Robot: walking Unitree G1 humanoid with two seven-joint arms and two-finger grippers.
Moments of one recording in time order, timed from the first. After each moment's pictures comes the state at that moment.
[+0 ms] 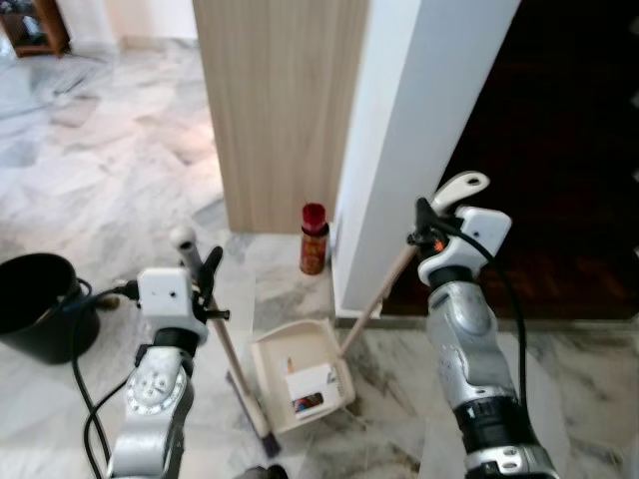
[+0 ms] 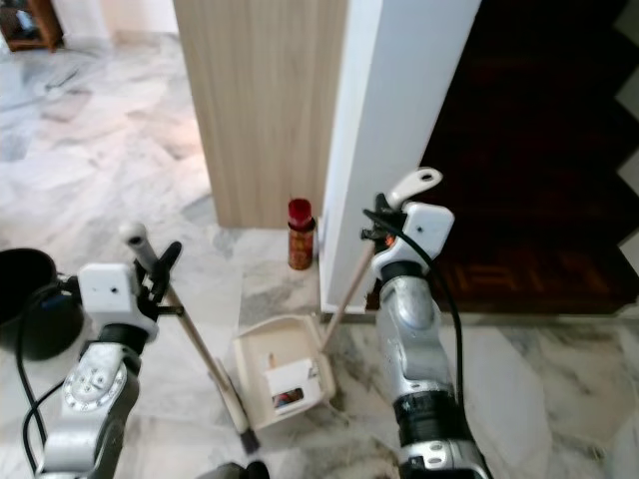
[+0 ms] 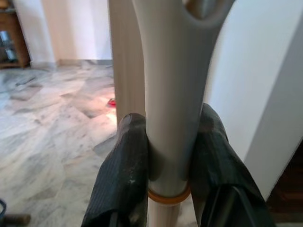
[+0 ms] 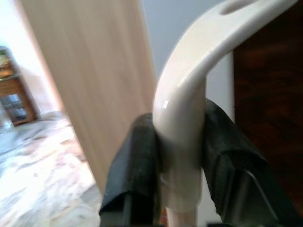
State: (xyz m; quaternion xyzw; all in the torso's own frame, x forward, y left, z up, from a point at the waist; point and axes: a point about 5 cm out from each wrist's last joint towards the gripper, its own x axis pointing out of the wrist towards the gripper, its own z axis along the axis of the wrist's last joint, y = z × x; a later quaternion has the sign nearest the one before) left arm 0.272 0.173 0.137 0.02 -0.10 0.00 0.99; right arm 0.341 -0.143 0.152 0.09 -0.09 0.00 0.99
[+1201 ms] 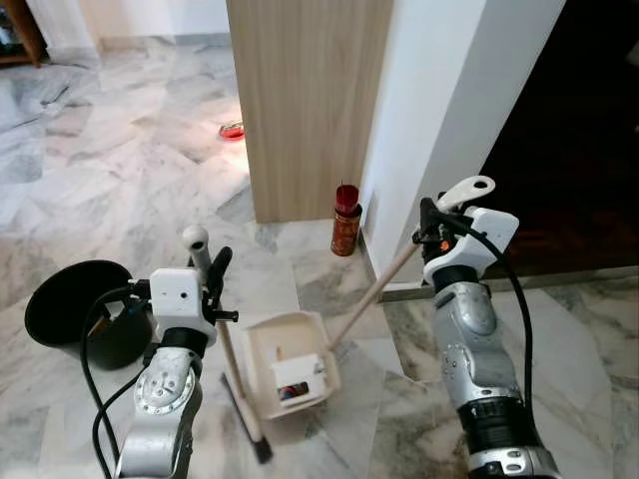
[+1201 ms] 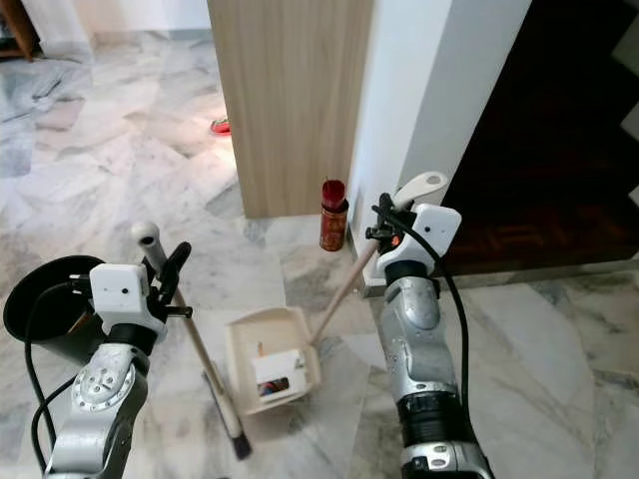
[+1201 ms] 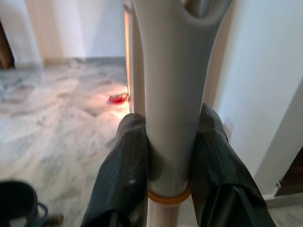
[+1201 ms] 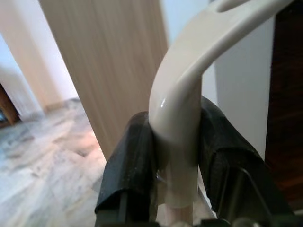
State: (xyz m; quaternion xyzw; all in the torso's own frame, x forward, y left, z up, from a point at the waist) left arm 0.272 0.165 0.136 0.01 -0.10 -0.01 0.99; right arm 0.341 -0.149 0.154 0.09 -0.09 -0.01 0.99
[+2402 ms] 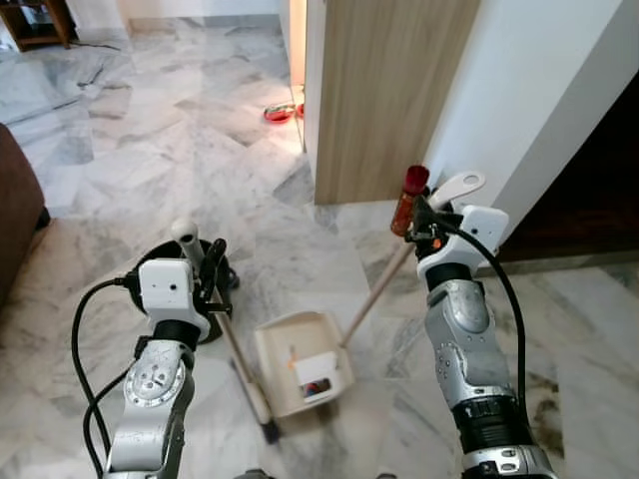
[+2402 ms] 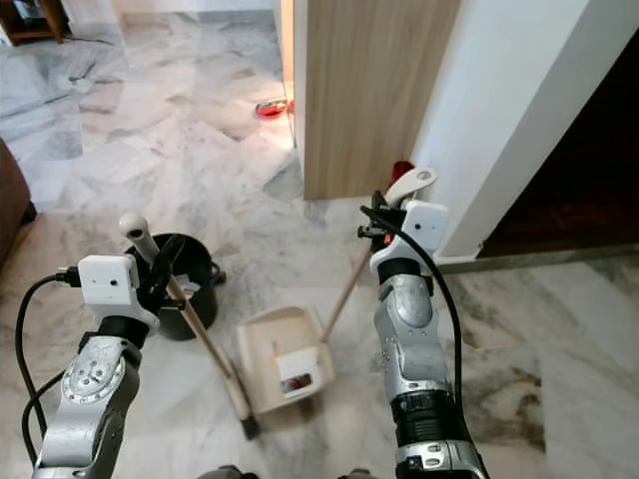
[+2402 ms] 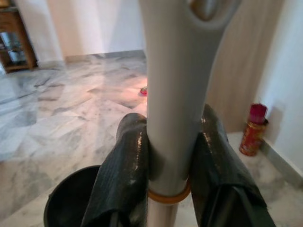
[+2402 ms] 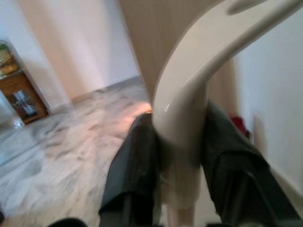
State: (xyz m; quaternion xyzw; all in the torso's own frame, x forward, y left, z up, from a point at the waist) left arm 0.274 0.172 0.144 0.02 -0.11 -0.01 0.99; right arm 0.342 -0.139 0.157 0.10 -0.09 0.01 0.99
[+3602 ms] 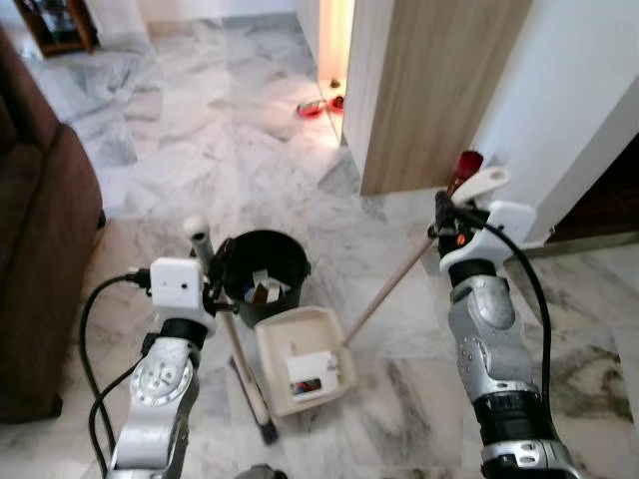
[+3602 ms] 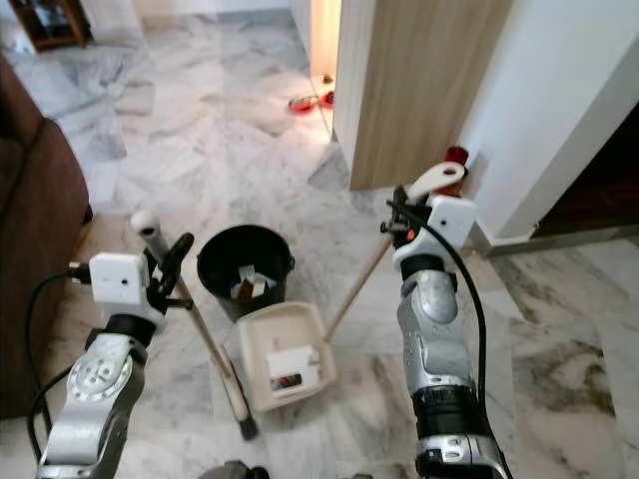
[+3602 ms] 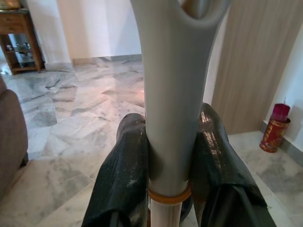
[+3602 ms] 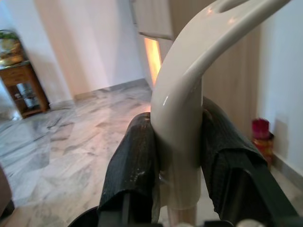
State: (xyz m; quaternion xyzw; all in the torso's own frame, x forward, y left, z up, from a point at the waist) left arm 0.274 0.171 0.146 0.02 -0.11 -0.02 0.99; right arm 0.346 -0.160 0.167 0.06 -0.11 0.01 0.99
